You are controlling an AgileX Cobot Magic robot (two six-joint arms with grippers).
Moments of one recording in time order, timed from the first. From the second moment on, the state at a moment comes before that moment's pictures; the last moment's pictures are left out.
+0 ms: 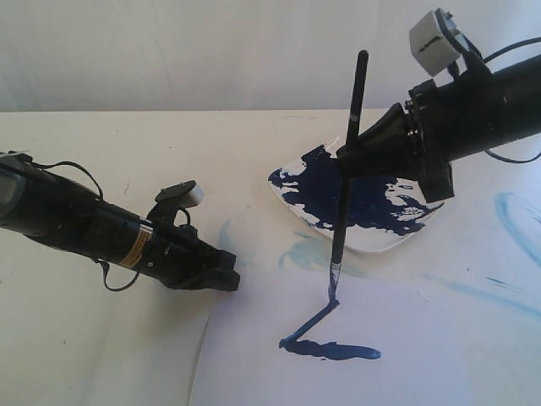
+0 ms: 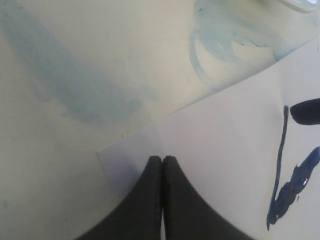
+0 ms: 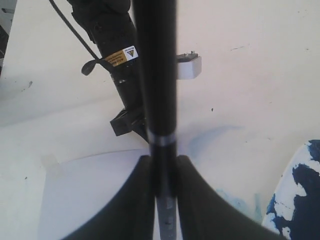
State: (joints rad) left arm -0.43 1.98 -0.95 1.66 -0.65 -1.84; right arm 0.17 1.58 -1.11 1.13 1.21 -1.76
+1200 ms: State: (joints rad) left arm -0.43 1.98 -0.95 1.66 -0.65 -1.83; right arm 0.18 1.60 -1.11 1.02 1.21 -1.62
